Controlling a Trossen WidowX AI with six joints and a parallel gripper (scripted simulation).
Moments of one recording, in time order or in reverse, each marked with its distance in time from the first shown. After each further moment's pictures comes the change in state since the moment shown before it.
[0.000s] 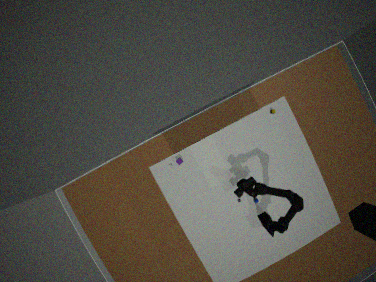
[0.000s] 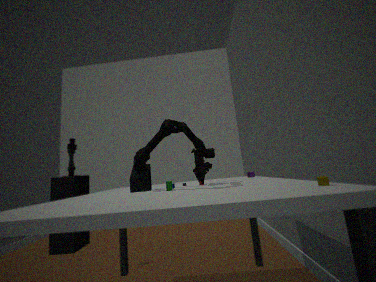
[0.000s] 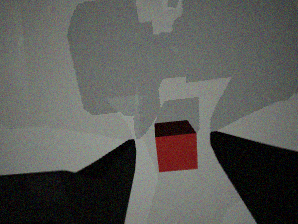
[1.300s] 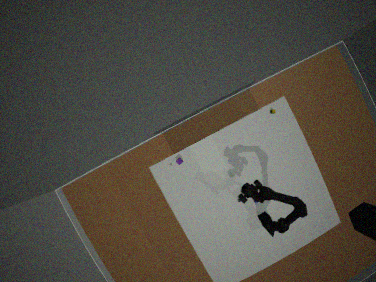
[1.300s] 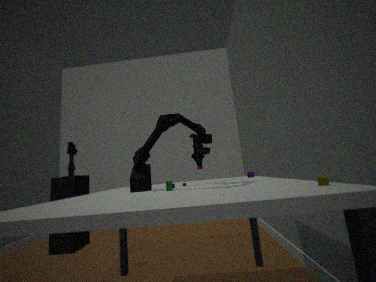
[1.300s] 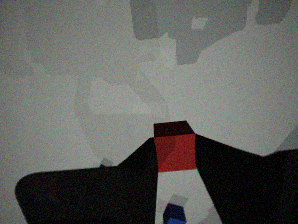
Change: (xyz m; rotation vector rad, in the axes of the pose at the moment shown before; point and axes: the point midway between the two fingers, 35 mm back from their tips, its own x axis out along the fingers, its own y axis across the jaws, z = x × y) arm -0.101 0.002 0.001 -0.013 0.000 -0.004
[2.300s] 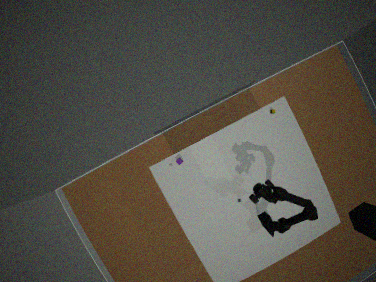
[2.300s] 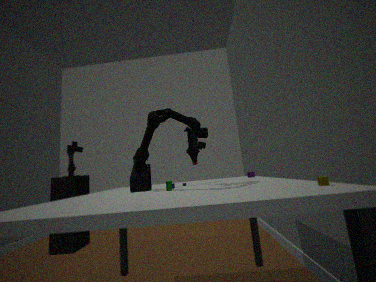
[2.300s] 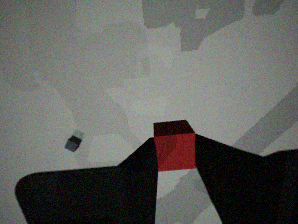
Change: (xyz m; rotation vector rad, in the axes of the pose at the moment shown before) arm -0.028 -0.054 -0.042 0.002 -0.002 0.014
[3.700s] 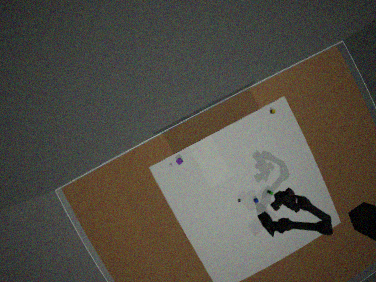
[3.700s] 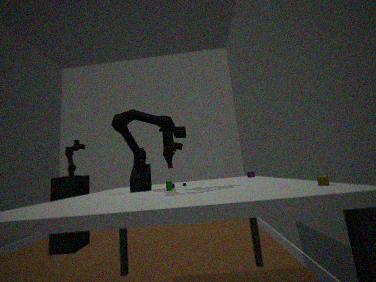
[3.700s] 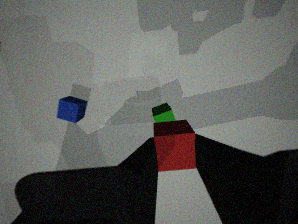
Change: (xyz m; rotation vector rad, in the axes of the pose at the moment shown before) arm 0.008 -0.082 -0.158 0.002 0.009 -0.009
